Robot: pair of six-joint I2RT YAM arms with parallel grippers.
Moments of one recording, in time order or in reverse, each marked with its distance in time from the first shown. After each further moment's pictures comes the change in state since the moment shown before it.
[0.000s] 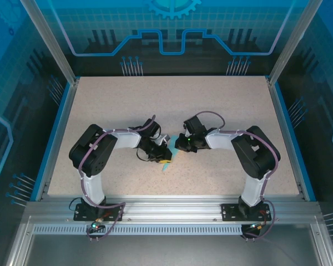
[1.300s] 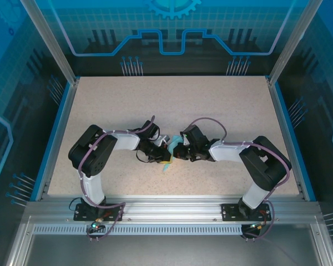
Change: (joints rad) left arm 0.003 -0.006 -0.048 0.082 0.013 0.003; right arm 0.100 -0.154 -0.177 0.135 -0.002 -0.029
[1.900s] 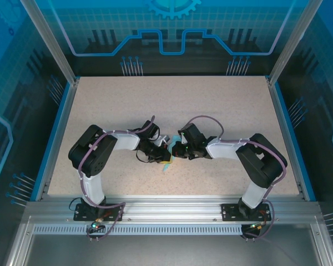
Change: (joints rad) left arm -0.001 0.000 0.000 -0.001 -0.001 0.000; right arm 0.005 0.052 0.063 -0.044 0.024 -0.031
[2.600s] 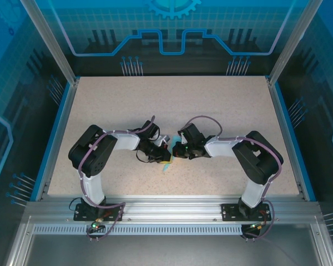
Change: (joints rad) left arm 0.000 0.000 0.000 0.000 0.000 0.001; right arm -0.021 0.047 0.013 -0.002 -0.007 -0.040
